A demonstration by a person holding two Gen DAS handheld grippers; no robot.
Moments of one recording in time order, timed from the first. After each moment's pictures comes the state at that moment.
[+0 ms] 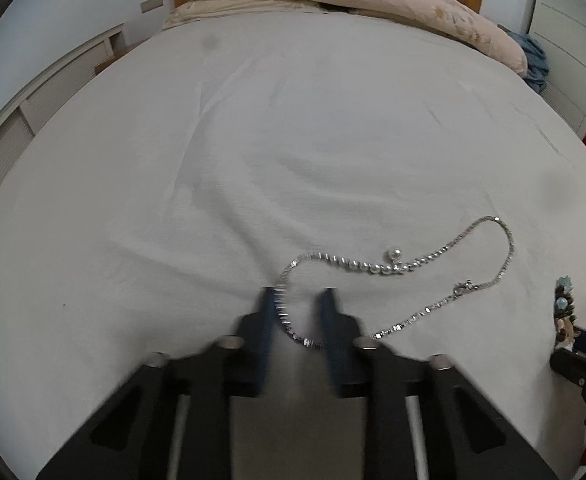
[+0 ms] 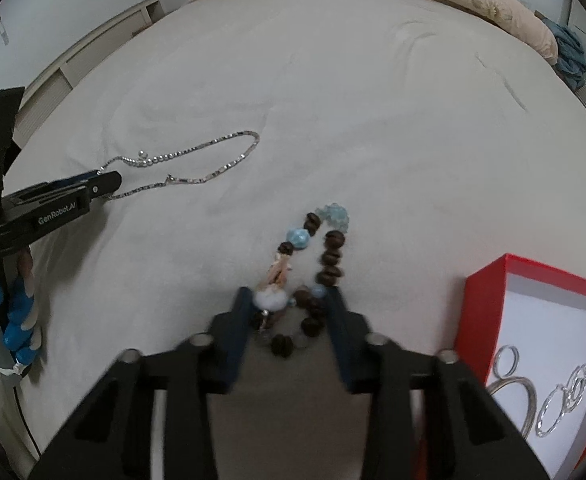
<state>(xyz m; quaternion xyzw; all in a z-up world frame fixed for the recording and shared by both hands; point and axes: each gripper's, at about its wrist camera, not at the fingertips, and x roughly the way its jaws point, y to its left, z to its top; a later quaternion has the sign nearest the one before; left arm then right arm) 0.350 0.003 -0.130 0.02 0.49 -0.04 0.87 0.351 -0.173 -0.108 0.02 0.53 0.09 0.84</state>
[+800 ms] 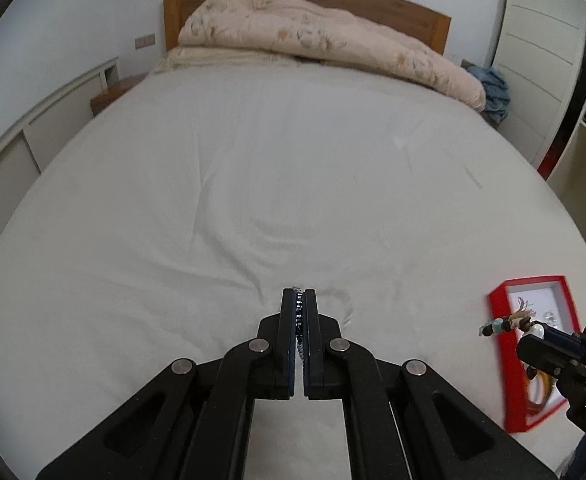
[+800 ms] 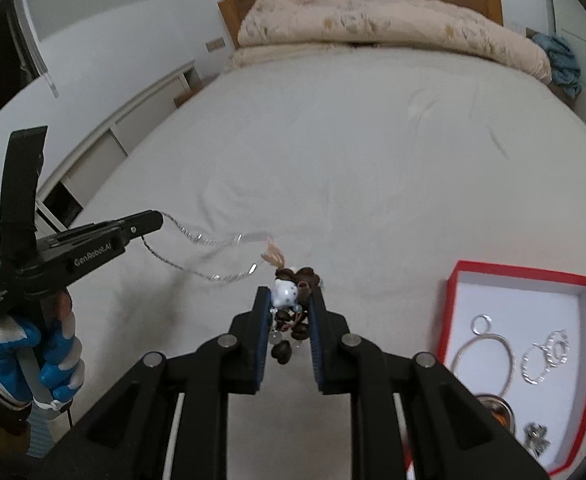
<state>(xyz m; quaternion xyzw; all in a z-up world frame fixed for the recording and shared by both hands) 0.279 0.005 -0.017 0.00 0.42 -0.08 0.90 0.265 -0.184 0.009 0.08 0.42 0.14 0.89</state>
